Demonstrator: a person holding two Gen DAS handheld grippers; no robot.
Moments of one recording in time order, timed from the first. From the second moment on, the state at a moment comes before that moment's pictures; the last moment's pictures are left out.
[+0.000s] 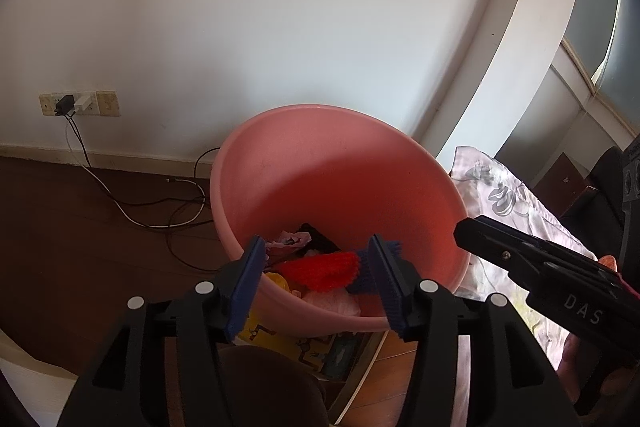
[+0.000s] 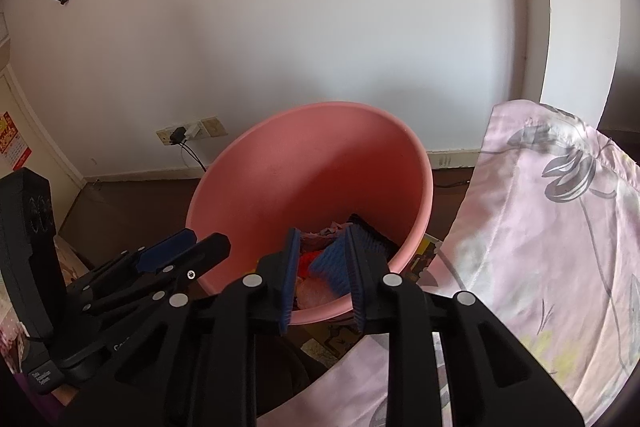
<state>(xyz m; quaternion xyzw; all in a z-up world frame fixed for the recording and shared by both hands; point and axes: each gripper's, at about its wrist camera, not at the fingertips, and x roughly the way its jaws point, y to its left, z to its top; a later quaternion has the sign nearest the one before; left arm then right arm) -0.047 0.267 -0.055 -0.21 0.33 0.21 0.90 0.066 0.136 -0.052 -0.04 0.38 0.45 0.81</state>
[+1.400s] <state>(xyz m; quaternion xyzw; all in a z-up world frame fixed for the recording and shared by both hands) -0.099 0.188 0.013 -0.11 0.29 0.28 0.91 -0.016 0.051 -0.013 -0.06 0.28 0.41 0.86</state>
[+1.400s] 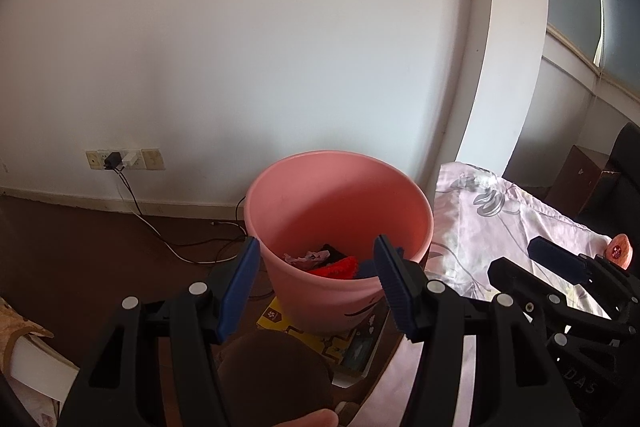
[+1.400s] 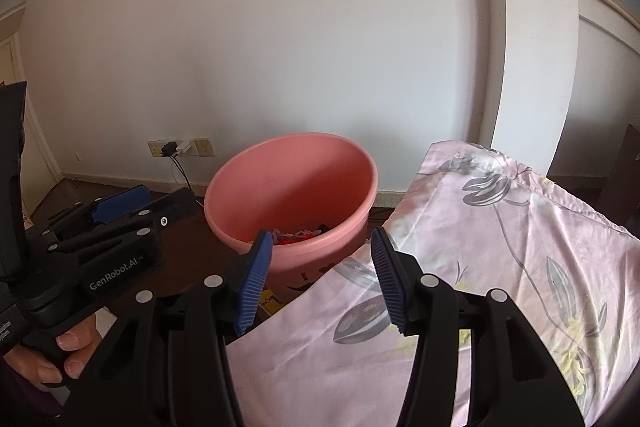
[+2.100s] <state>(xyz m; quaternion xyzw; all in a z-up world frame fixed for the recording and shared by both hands) -0.111 0.171 0.024 -0.09 0.28 0.28 0.91 -0.028 0.029 -0.008 -0.06 0.28 0.40 0.87</state>
